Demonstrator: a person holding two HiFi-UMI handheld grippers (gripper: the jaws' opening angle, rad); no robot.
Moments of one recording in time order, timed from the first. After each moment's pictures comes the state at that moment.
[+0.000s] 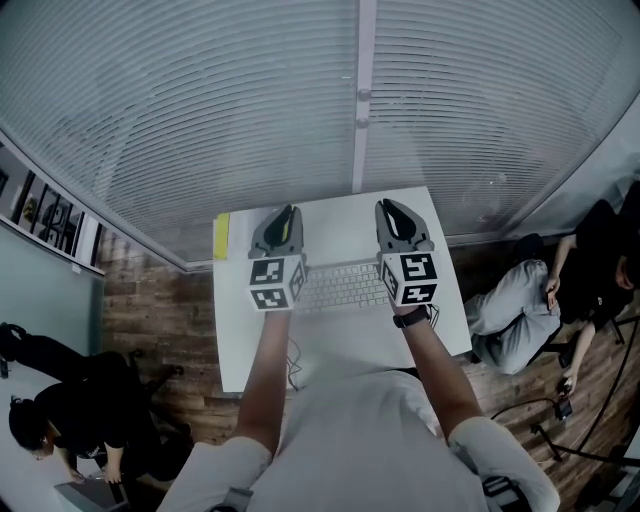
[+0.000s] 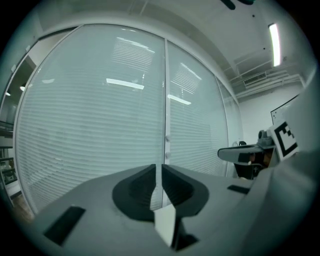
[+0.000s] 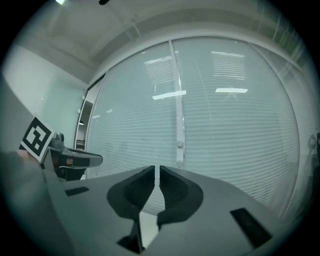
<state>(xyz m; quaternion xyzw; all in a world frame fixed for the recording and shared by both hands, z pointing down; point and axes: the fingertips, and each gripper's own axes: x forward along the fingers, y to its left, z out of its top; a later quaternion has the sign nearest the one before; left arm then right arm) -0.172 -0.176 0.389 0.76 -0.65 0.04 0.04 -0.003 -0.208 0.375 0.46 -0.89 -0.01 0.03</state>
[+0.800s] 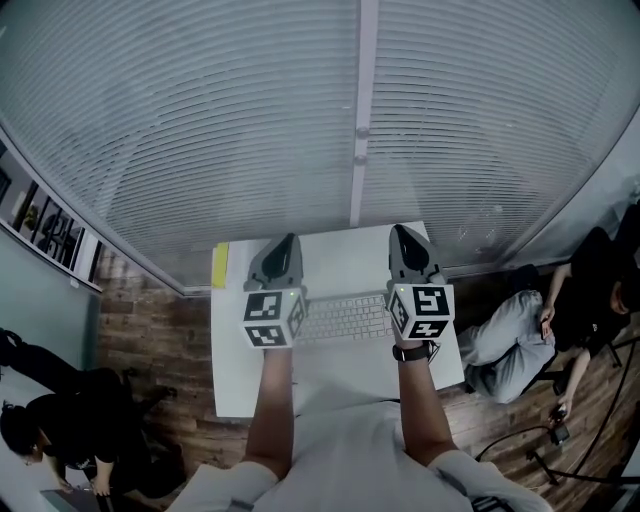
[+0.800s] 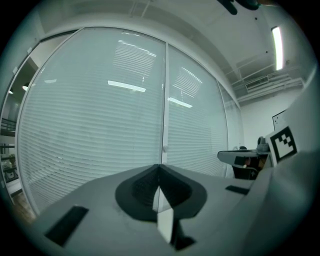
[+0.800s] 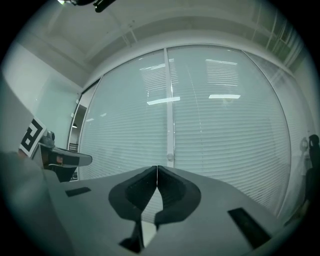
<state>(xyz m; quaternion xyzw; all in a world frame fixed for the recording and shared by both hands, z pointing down) -0.157 -0.162 0.335 0.75 -0.65 0.03 0.04 0.027 -0.207 0.322 0.50 -0.87 -0.02 0.00</state>
